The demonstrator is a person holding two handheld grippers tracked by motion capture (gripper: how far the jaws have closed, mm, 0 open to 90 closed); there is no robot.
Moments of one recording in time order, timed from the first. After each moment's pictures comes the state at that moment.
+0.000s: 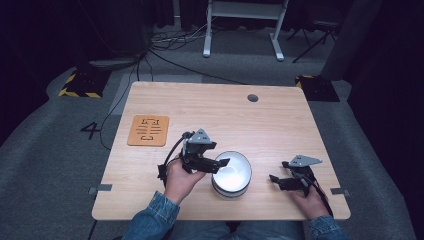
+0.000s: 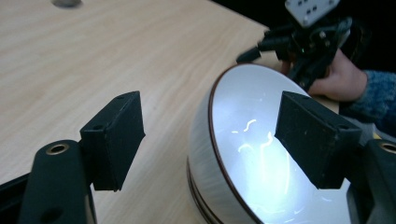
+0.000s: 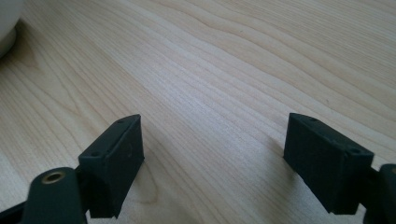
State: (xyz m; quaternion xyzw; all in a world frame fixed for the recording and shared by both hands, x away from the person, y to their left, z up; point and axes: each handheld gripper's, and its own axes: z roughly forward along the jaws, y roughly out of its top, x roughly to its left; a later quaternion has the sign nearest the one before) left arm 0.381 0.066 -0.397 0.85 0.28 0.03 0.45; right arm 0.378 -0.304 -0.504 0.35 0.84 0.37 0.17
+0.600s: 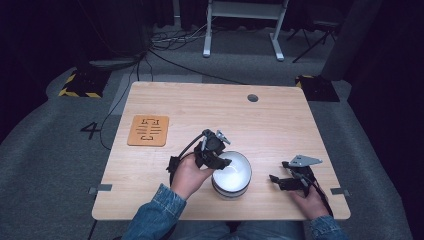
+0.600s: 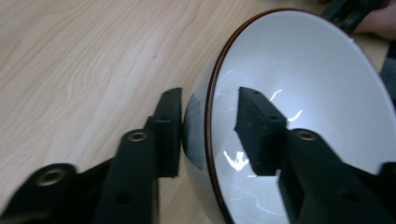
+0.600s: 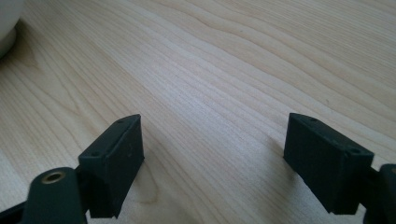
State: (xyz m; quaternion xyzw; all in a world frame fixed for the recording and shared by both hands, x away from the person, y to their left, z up) left arm 0.391 0.027 -0.391 0.90 0.31 0.04 0.29; right arm 0.377 -0.304 -0.504 0.36 0.84 0.37 0.17
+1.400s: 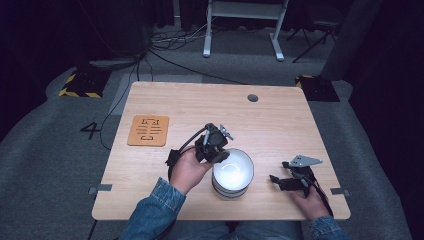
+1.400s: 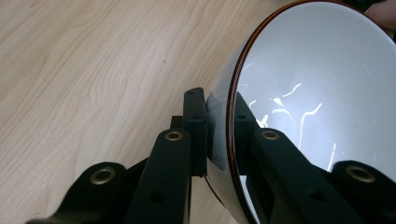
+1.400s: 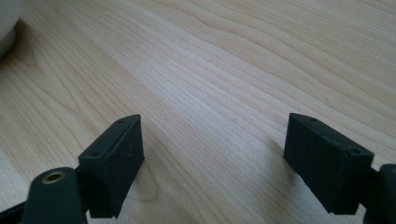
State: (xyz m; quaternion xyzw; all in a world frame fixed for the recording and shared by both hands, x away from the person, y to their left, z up) left arm 0.392 0.028 -0.361 0.92 0.28 0.05 0.28; right arm 0.377 -0.305 -0.504 0.35 0.84 0.37 0.17
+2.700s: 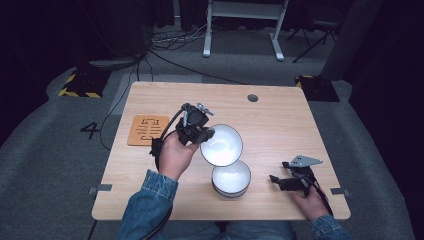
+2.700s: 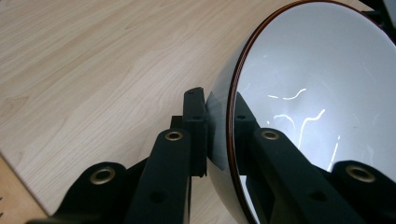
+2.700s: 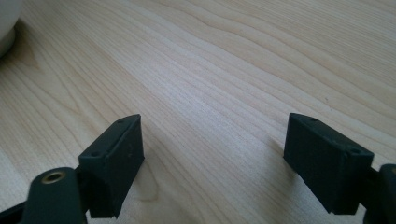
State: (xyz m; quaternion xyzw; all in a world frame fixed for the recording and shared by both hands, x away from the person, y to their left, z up) left arm 0.415 0.078 -0.325 0.86 0.38 0.10 0.33; right arm 0.377 -0.304 -0.504 0.35 0.84 0.37 0.17
